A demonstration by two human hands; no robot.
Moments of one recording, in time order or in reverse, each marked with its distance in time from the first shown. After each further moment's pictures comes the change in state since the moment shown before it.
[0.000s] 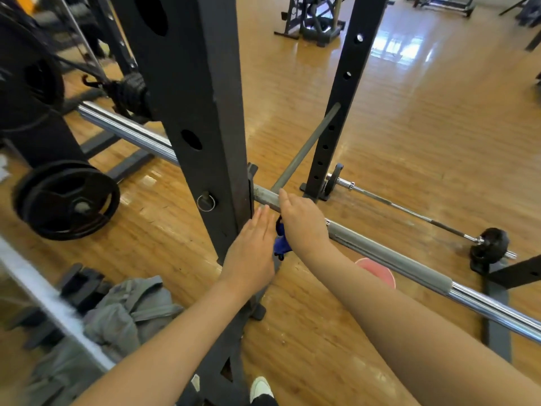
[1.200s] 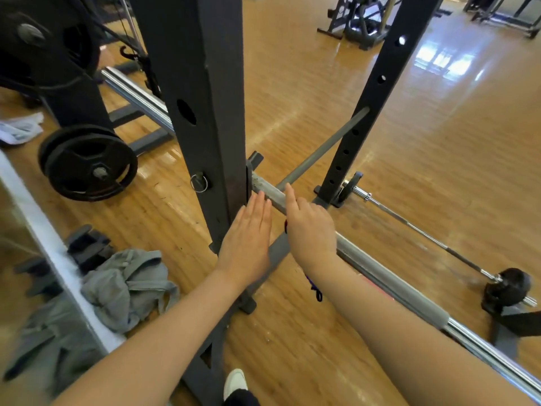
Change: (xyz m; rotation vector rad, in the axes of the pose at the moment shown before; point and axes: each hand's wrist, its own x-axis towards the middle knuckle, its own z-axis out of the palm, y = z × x) left_hand 0.014 0.023 0.019 0.188 0.100 -0.164; right_hand -0.017 0.025 0.005 -0.045 0.104 -0.065
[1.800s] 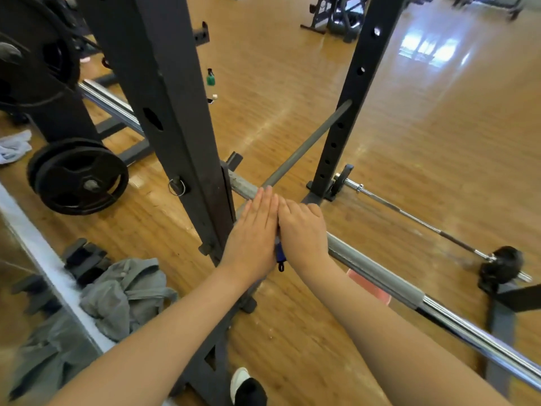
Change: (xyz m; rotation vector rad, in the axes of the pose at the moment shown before) left_hand 0.011 0.032 -0.011 -0.086 0.109 0.087; right_hand -0.016 0.017 0.007 0.086 0.133 0.051
